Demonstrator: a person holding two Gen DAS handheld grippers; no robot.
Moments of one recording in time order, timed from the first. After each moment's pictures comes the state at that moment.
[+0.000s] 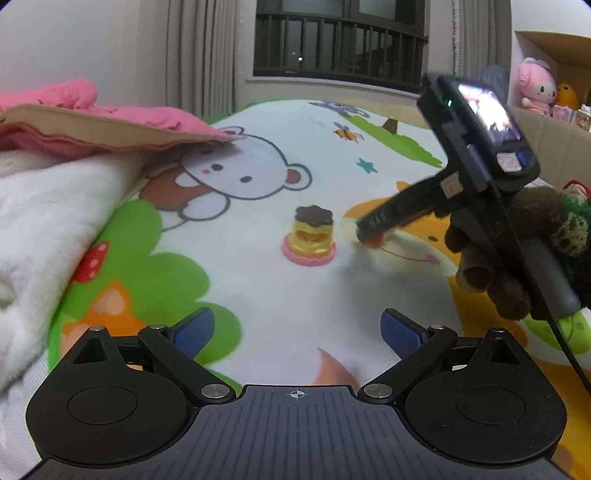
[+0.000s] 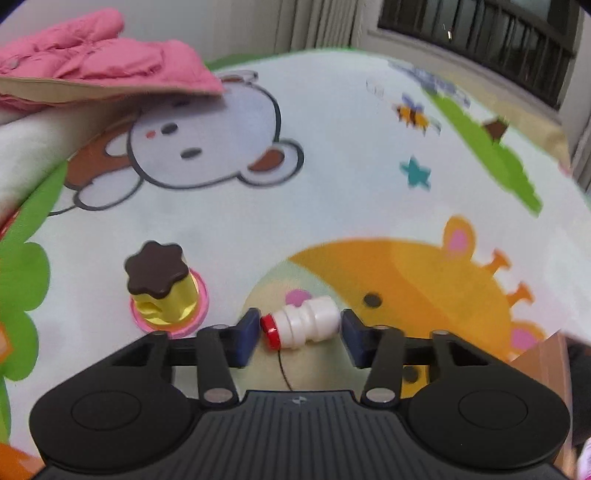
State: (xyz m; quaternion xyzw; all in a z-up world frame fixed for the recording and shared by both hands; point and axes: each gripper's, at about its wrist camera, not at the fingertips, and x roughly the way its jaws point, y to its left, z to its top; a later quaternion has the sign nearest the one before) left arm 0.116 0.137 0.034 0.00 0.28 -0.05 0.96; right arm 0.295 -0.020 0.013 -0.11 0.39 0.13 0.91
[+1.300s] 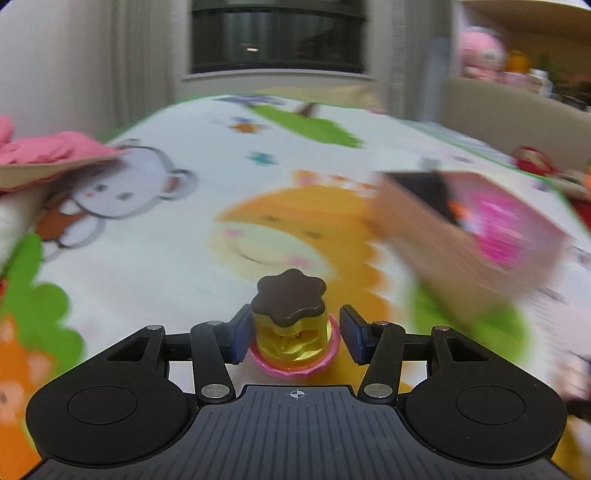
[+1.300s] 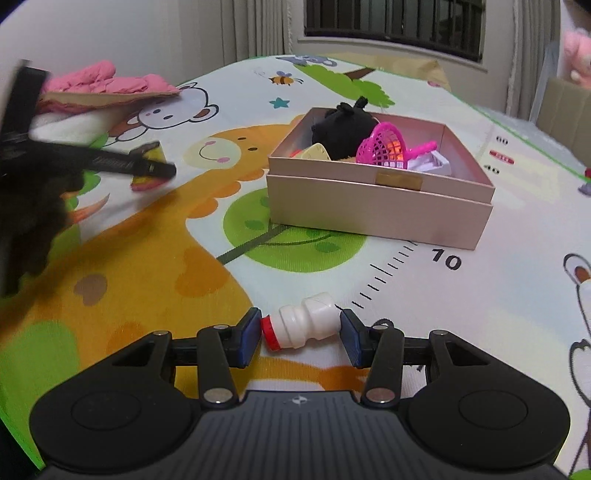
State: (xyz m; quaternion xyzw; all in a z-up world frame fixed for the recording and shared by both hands) left arm 0.096 -0.002 0.041 0.03 0.31 -0.16 0.94; right arm -0.003 -0.249 0.016 -0.03 0.36 0.10 0.93
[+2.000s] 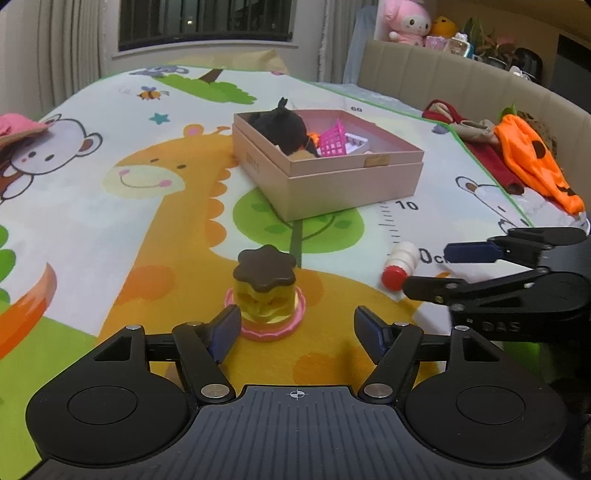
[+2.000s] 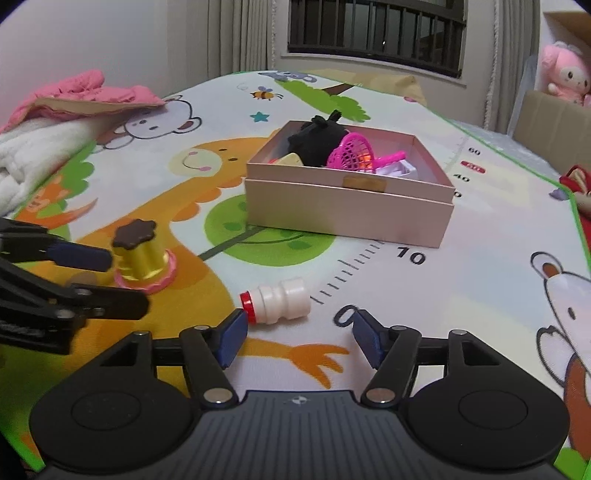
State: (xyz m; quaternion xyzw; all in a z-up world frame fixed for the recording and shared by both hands) left arm -0.003 -0.055 0.031 0.04 0.35 -0.23 0.91; right arm -0.023 -0.259 0.014 -0.04 0.34 0.06 0.94
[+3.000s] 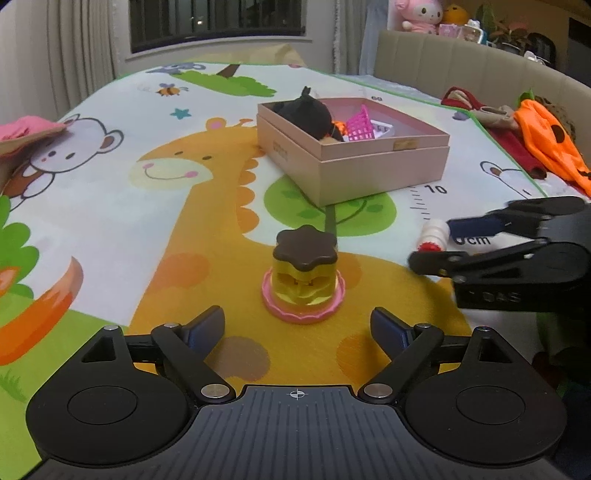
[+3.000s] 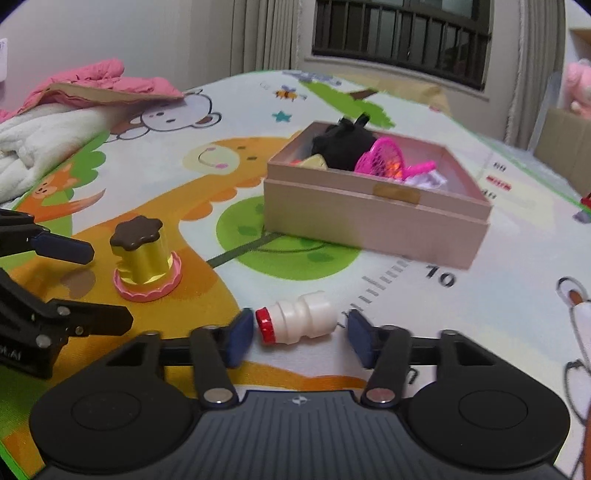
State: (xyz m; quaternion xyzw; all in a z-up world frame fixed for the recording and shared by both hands) left arm 0.000 -0.044 0.020 0.07 0.35 -0.20 0.91; right arm 0.000 -0.250 0.006 -0.05 0.33 0.10 0.94
